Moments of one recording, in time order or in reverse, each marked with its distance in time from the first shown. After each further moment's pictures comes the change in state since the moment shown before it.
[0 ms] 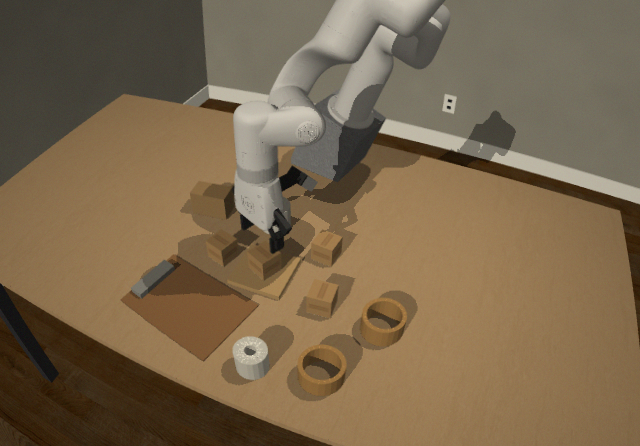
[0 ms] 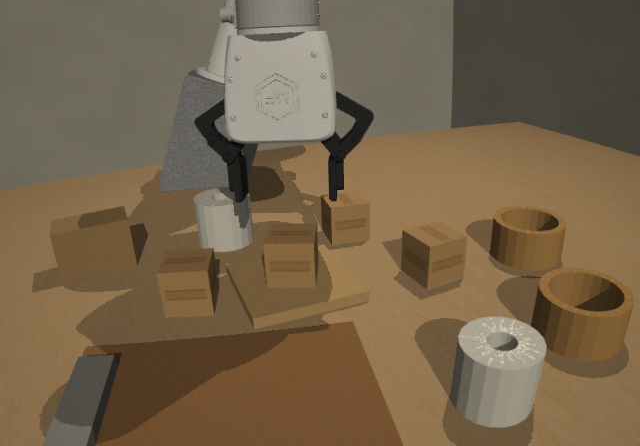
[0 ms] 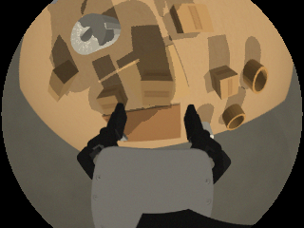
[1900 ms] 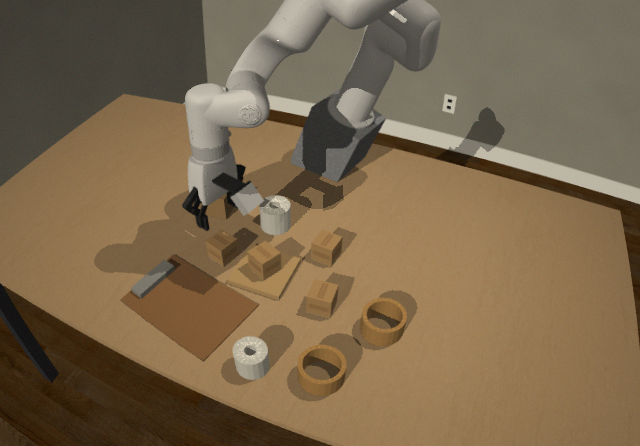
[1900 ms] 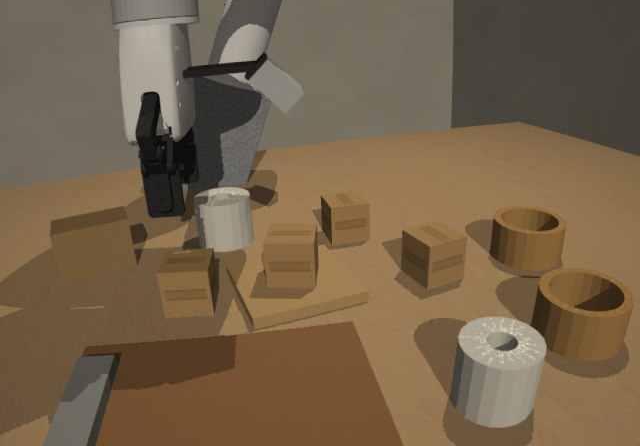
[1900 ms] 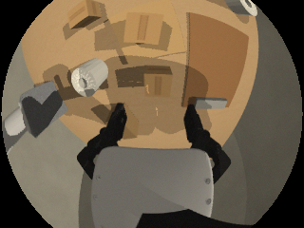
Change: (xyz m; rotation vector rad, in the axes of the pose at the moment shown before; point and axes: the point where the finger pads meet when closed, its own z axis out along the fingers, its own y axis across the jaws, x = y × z) arm -0.035 -0.102 -0.014 -0.002 0.000 1.408
